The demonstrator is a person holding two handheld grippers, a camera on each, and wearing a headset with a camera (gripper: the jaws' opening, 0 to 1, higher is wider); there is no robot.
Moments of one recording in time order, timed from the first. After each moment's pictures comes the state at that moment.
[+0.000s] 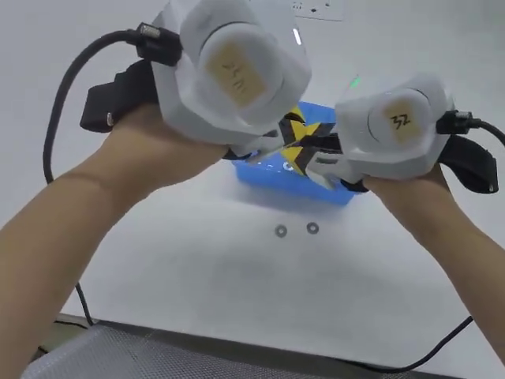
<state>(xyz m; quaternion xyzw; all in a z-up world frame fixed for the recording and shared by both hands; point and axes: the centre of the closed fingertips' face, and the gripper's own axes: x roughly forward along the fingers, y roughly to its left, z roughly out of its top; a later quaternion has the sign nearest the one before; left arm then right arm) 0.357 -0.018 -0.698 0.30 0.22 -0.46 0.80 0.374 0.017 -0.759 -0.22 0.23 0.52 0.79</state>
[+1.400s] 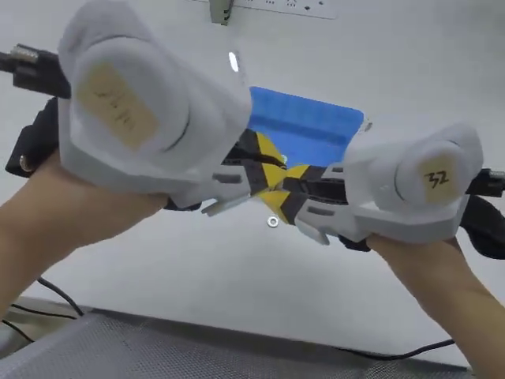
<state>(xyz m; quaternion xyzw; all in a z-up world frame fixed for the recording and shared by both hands) 0.288 -0.017 -0.682 0.23 0.25 -0.50 0.79 0.295 0.019 -0.761 -0.16 0.27 0.55 0.77</state>
